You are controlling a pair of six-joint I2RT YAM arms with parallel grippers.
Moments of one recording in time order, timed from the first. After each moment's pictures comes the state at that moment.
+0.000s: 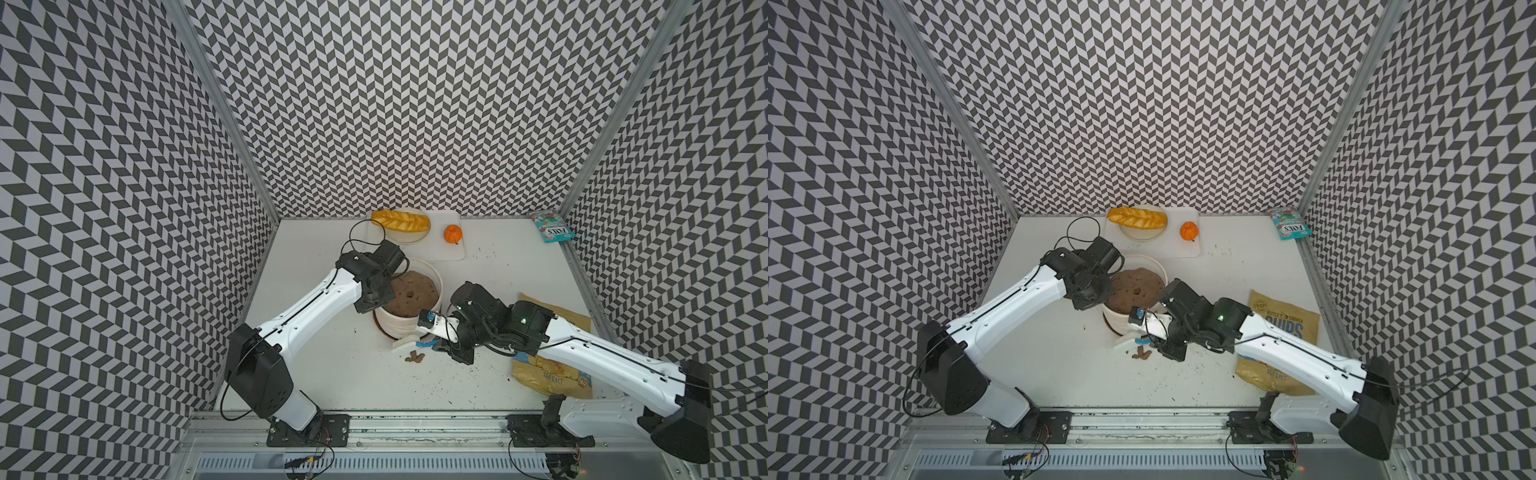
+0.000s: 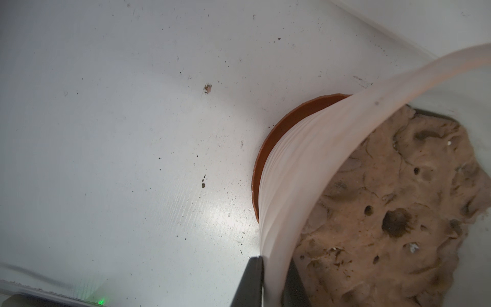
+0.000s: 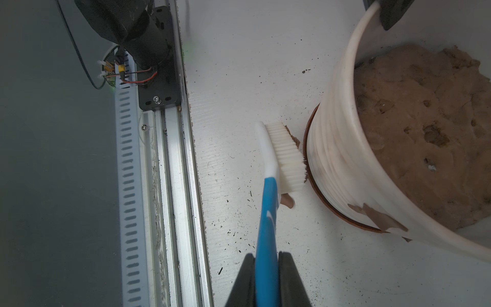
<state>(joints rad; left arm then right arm) -0.64 1.56 1.42 -1.17 -0.20 -1.00 0.96 1.24 1.09 -0.80 -0.26 -0.31</state>
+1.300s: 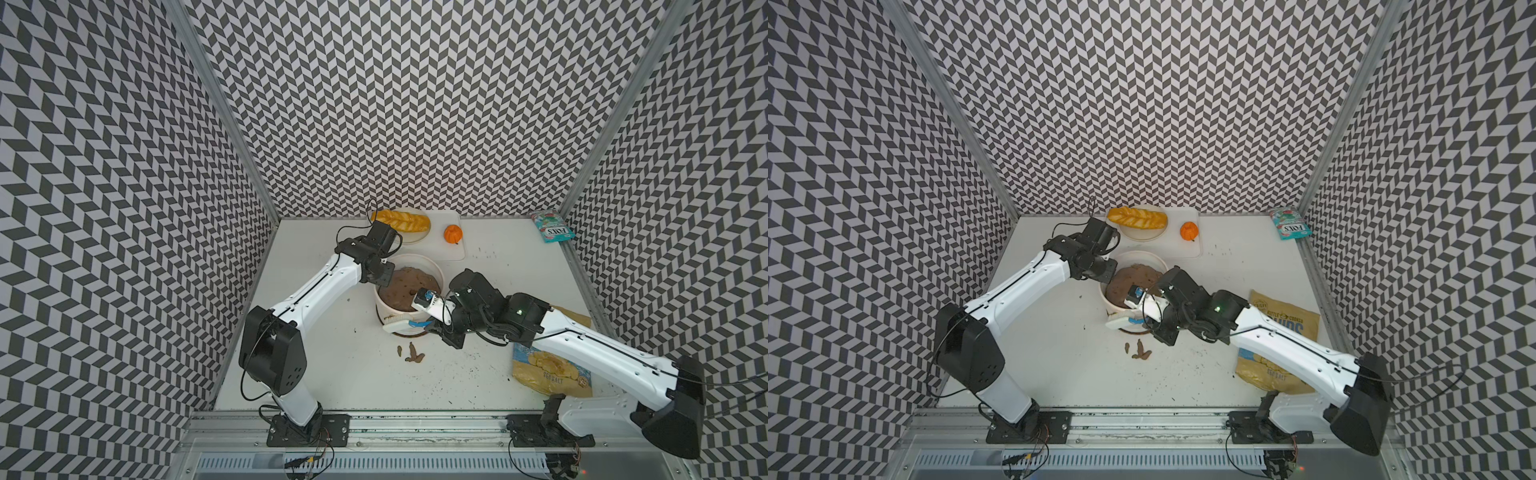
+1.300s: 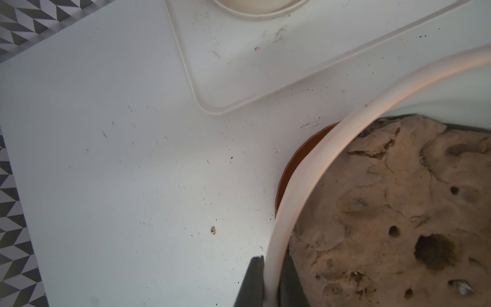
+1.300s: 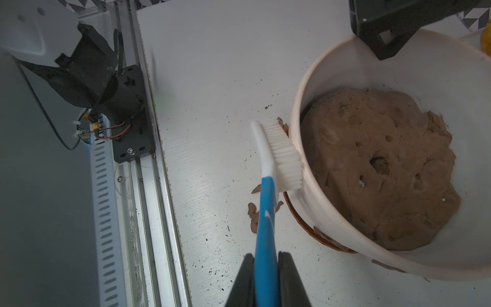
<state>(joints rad) -0.52 1.68 1.49 -0.91 -0.20 -0.09 0.89 1.29 1.14 -0.70 -0.22 -0.19</state>
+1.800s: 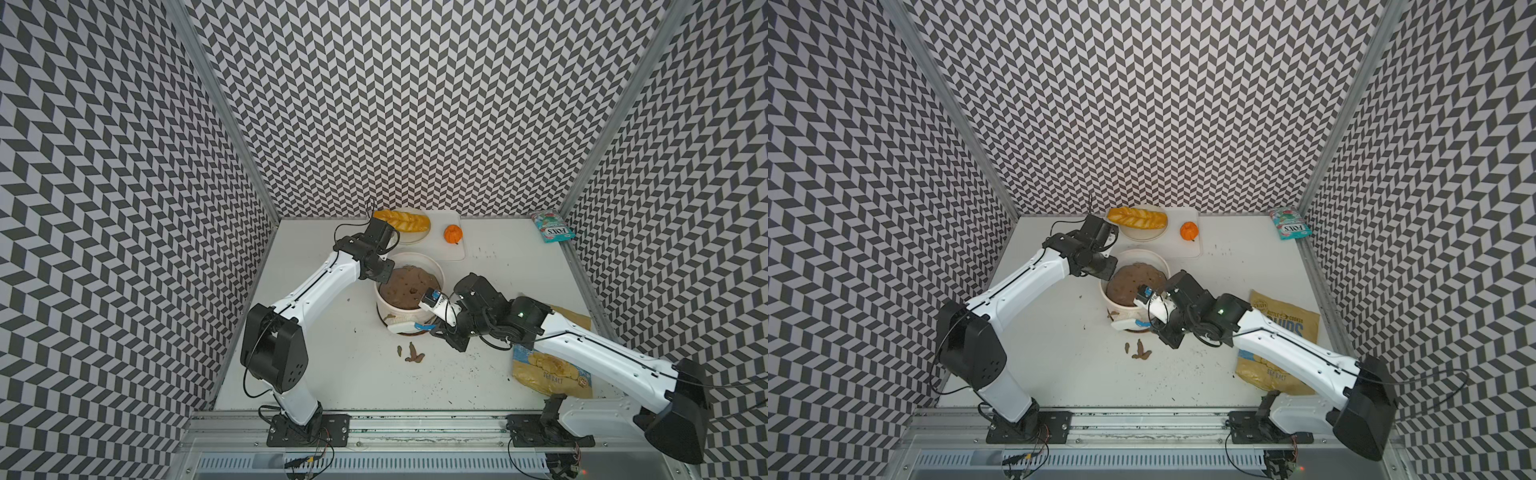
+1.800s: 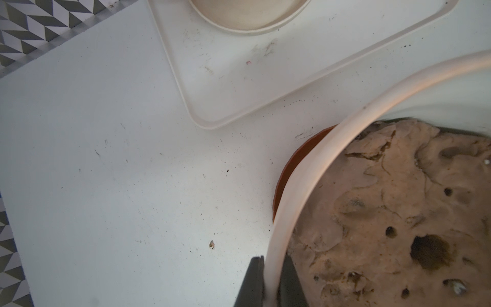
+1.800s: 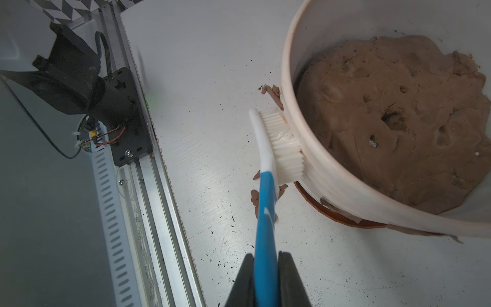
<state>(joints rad) -0.49 1.70 1.50 -0.89 -0.15 -0.04 0.87 1.26 1.05 -0.68 -0.23 -0.11</state>
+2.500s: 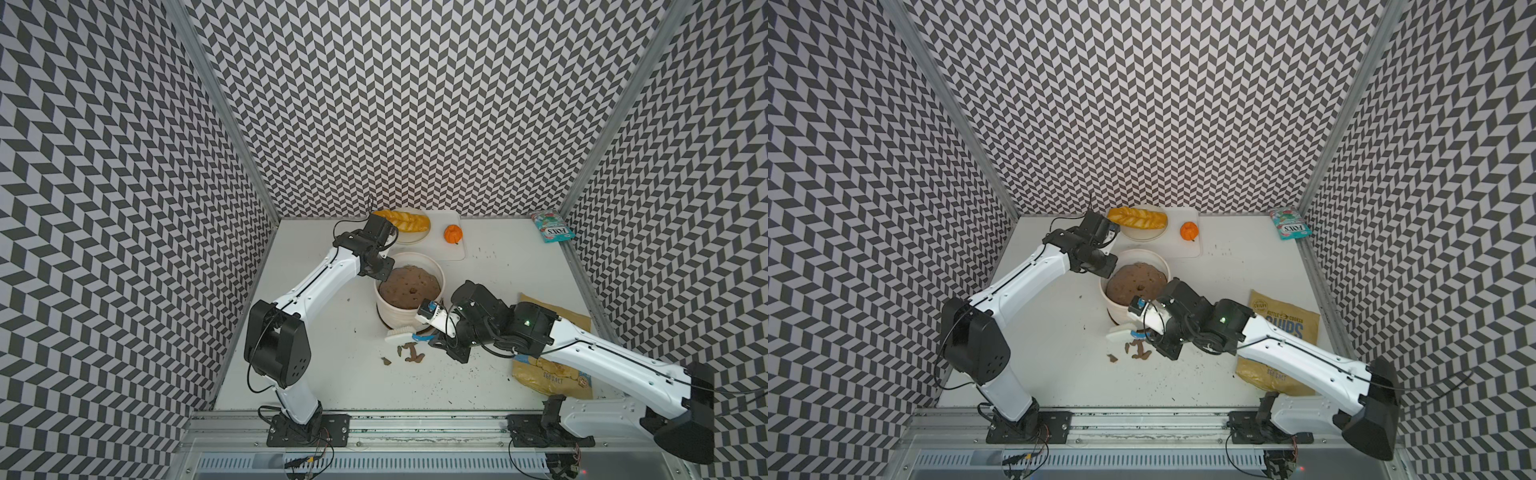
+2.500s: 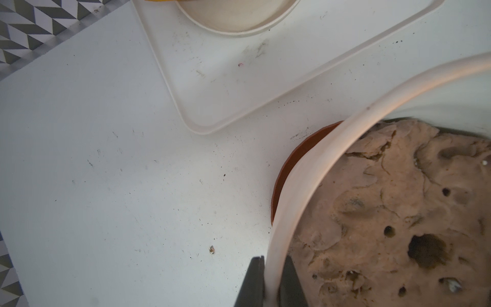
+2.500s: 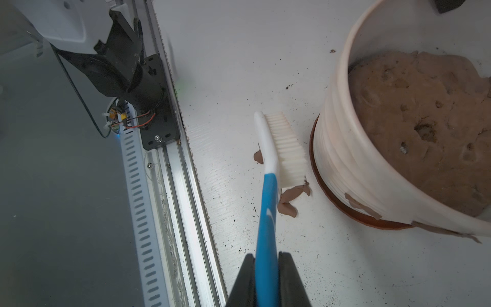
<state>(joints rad) -0.48 1.73 1.55 -0.91 -0.11 0.01 0.99 1.23 1.11 -0.75 -0.21 -0.11</state>
